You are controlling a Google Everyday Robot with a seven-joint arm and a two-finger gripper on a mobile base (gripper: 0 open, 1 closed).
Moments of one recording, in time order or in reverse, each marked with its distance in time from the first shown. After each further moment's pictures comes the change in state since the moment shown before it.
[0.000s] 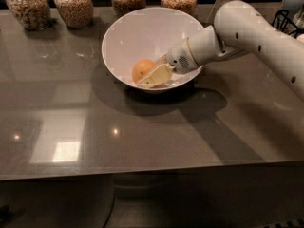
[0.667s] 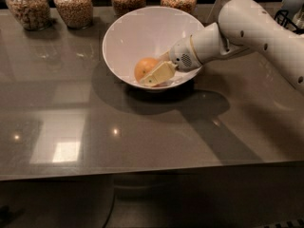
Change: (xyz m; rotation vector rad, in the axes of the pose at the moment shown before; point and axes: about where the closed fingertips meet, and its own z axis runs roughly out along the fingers) arm -0.012 0.004 -0.008 0.018 -0.023 -0.028
